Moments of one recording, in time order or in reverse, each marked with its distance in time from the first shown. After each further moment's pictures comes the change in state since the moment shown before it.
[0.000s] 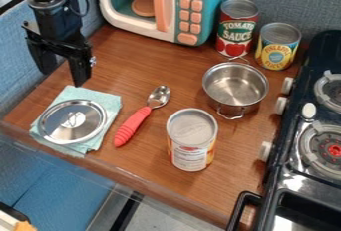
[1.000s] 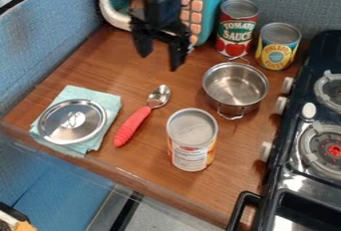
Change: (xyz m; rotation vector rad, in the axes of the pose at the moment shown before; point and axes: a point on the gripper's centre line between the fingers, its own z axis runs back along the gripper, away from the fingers) arm 0.099 -0.113 -0.001 -0.059 -0.097 -0.178
